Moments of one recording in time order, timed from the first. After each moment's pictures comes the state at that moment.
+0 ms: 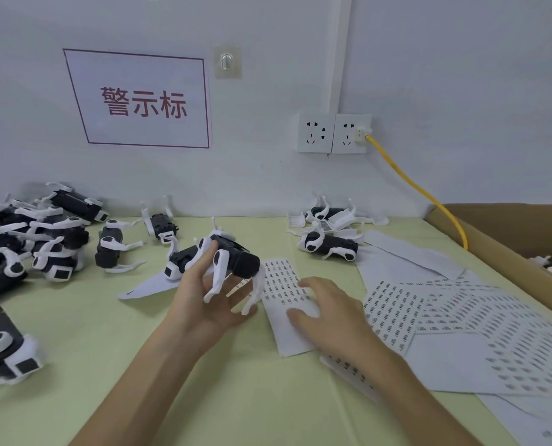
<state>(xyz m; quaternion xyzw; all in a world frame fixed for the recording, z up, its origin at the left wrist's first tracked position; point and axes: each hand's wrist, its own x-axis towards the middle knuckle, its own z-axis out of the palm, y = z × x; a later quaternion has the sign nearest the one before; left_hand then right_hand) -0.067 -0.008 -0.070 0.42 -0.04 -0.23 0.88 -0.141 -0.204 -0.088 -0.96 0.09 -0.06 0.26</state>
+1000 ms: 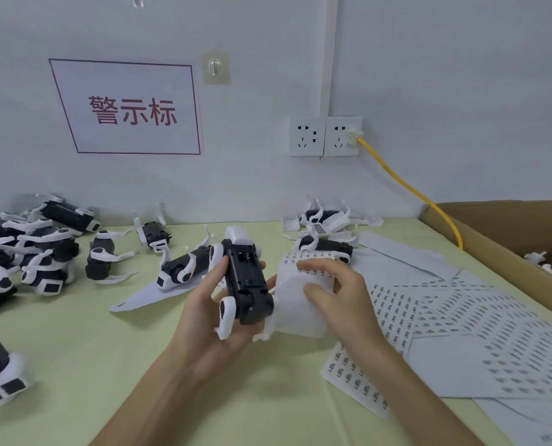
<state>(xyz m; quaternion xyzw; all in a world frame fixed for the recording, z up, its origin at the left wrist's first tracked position) -0.086 -0.018 -0.069 0.32 -0.09 -0.38 0.86 -0.143 -0.206 -0.070 -0.77 0.08 -0.26 0.58</state>
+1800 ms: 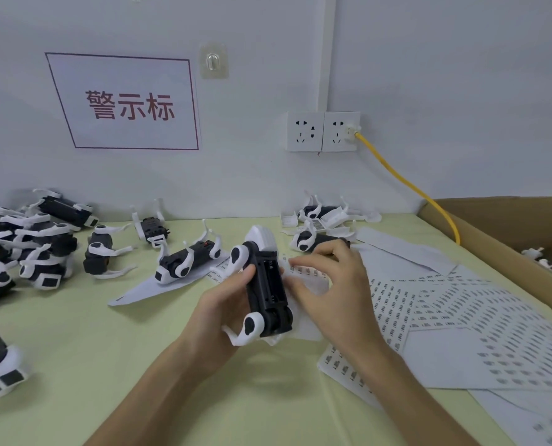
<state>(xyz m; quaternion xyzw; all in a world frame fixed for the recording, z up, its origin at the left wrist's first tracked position) -0.099 -0.029 -0.067 0.49 -0.24 -0.30 0.78 -0.142 -0.204 -0.073 -0.85 0.02 -0.42 0.34</state>
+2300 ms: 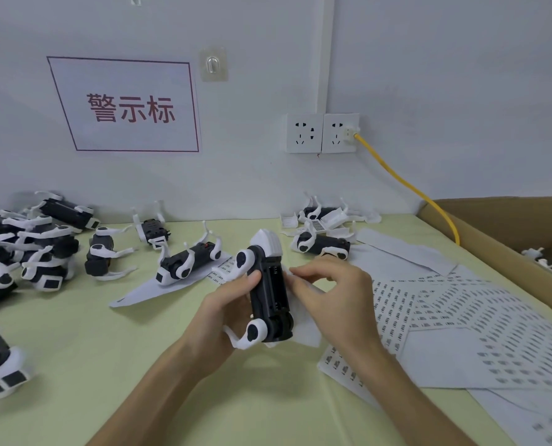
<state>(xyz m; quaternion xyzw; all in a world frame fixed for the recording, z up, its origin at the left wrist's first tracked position) -0.096 -0.026 -0.069 0.51 -0.29 -0.30 0.75 -0.149 -0.197 -0.067 -0.79 0.01 -0.39 0.48</state>
